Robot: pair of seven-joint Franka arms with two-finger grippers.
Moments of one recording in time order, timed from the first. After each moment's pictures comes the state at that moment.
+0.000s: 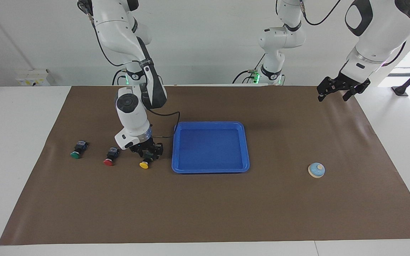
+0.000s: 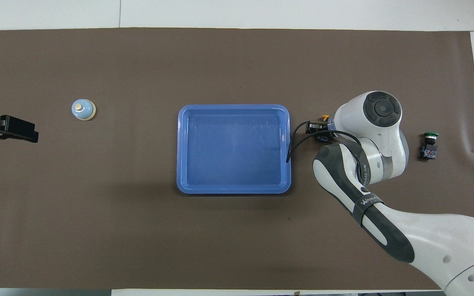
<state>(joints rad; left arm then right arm) 0.00 -0.03 -0.04 -1.67 -0.01 1.58 0.05 0.16 0.32 0.06 -2.03 -0.02 2.40 0.41</state>
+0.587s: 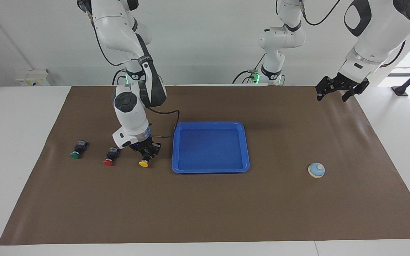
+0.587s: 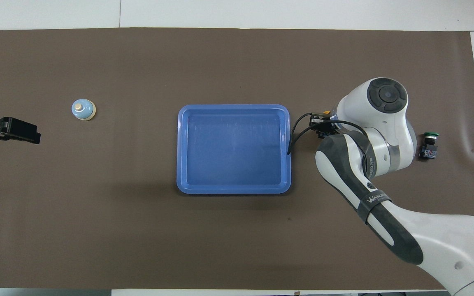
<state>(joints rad) -0.01 -0.03 -0.04 -1.67 -0.01 1.57 0.06 0.17 0.30 0.07 -1.91 -0.02 2.21 0.46</state>
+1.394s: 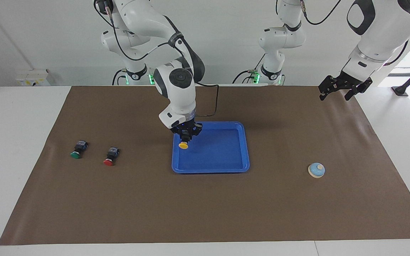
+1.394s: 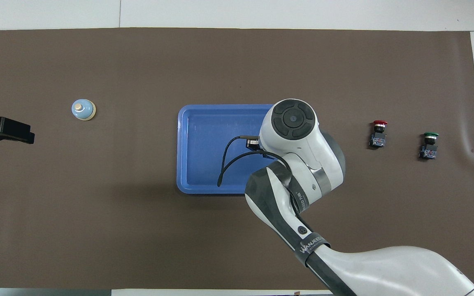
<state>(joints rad) 0.00 -0.04 -0.02 -1.67 -0.01 1.57 0.06 0.45 0.32 0.07 -1.87 -0.02 2.17 0.67</state>
